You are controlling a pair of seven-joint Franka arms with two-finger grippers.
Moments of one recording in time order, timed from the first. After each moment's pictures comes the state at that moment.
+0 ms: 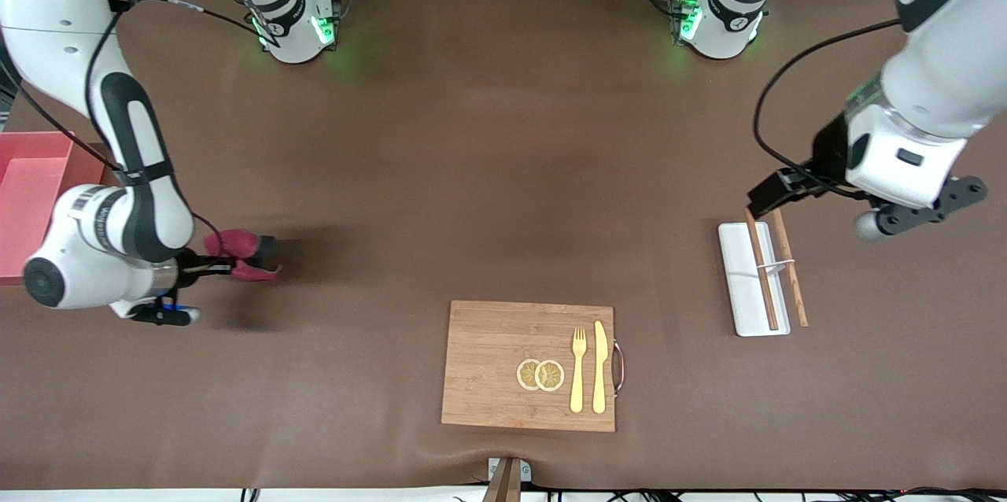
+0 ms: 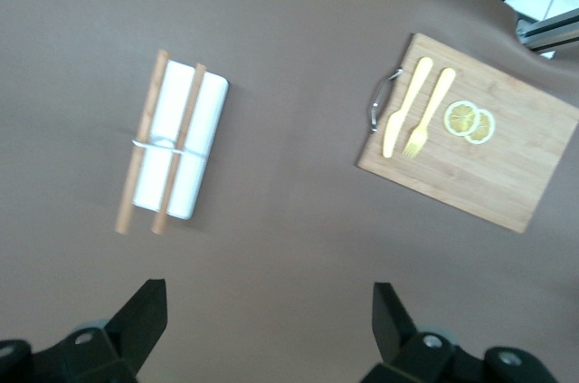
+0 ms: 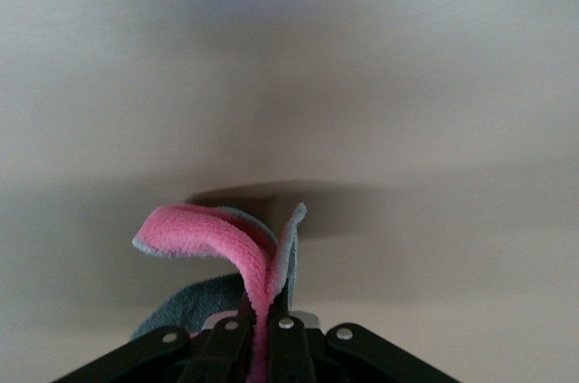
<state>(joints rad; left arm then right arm) -0.07 0.26 -0.19 -1.27 -0.01 1.60 -0.56 -0.14 0.66 -0.03 -1.60 0.07 1.95 -0.18</state>
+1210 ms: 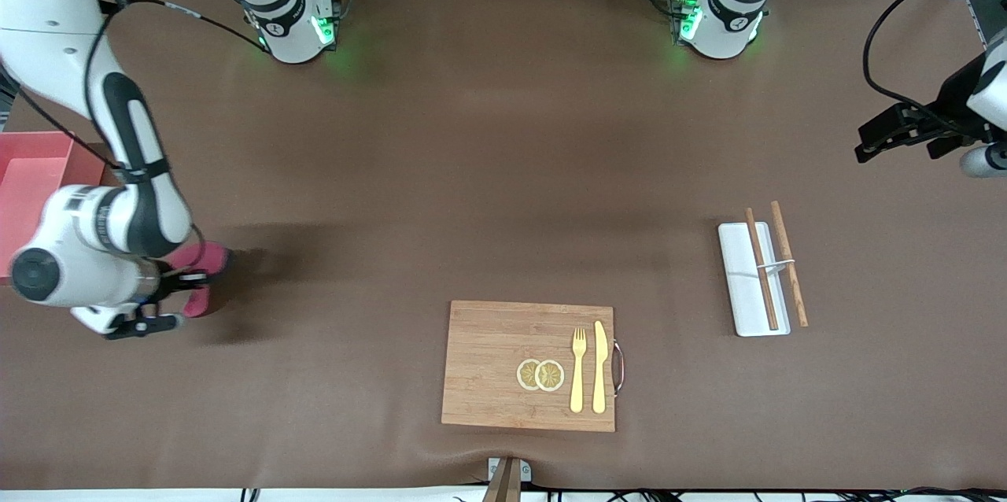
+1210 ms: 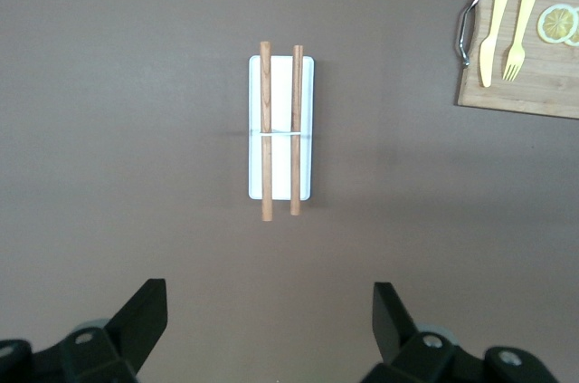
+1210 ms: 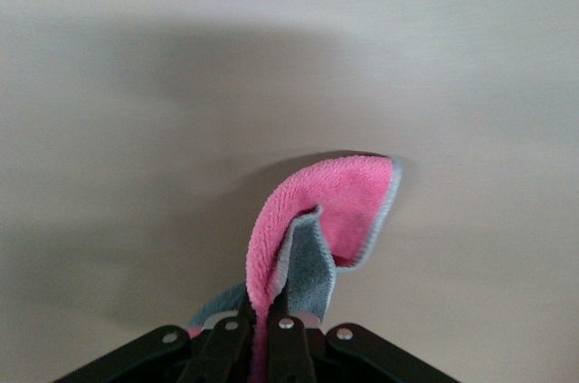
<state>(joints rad) -0.05 0.05 0.00 -1.48 -0.01 1.54 -0.10 -0.08 0.66 0.01 -1.61 -0.02 2.06 -0.18</state>
